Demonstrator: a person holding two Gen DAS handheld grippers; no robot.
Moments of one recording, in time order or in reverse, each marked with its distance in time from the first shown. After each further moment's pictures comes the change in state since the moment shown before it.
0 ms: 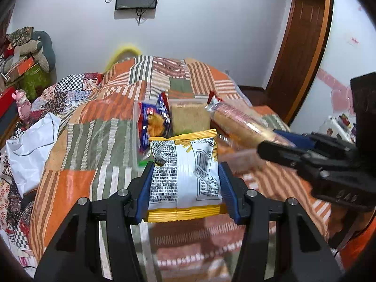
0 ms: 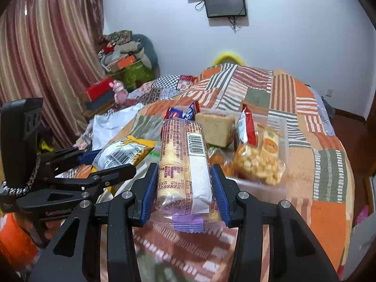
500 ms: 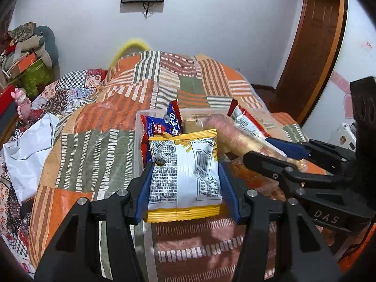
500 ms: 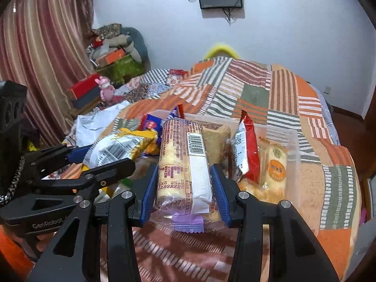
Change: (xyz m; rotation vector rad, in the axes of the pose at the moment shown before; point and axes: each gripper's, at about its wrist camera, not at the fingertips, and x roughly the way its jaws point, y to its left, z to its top) left arm 0.061 0.018 0.032 -0.021 0.043 0.057; right arm 0.058 -0.021 0.023 0.003 0.068 -0.054
